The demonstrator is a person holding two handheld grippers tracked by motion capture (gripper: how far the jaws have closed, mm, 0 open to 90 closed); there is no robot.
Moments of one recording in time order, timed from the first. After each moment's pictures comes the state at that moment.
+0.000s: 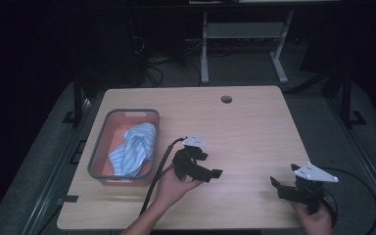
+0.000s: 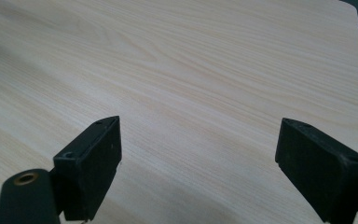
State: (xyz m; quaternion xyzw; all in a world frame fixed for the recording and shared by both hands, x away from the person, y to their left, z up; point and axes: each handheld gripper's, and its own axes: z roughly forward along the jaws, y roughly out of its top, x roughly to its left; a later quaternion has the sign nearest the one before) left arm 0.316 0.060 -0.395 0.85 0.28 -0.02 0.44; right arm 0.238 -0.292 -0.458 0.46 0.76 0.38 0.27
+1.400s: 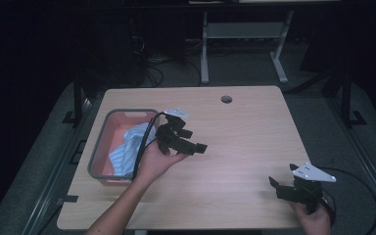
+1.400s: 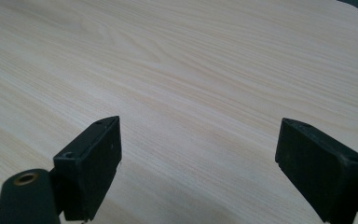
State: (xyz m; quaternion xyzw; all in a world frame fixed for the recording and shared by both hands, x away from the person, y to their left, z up) left arm 0.358 0.101 -0.338 0.85 0.31 -0.01 0.42; right arm 0.239 -0.289 -0.458 0.45 0.76 0.38 0.28
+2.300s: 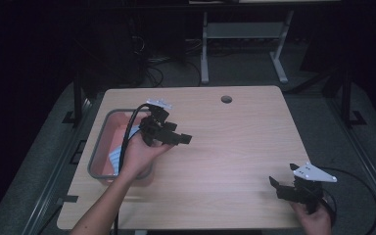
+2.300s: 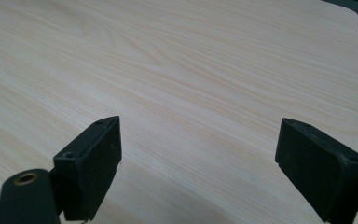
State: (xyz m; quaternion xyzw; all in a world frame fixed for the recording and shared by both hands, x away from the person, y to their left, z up) left arm 0.371 0.141 -0.322 0.84 0.35 0.00 0.42; right arm 0.238 -0.288 -0.455 0.45 0.76 0.38 0.28
